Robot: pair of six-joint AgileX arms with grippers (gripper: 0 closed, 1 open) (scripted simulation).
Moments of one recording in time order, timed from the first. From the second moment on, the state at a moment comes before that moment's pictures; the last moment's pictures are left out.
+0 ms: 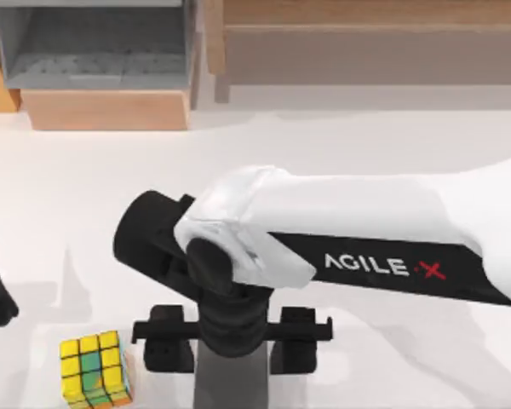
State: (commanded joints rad) left arm 0.00 0.00 0.00 0.00 0.00 0.00; right arm 1.04 2.12 1.56 -0.98 0.00 1.06
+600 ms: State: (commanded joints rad) left arm 0.00 0.00 0.00 0.00 0.00 0.00; right arm 1.04 2.14 1.55 -0.98 0.01 1.06
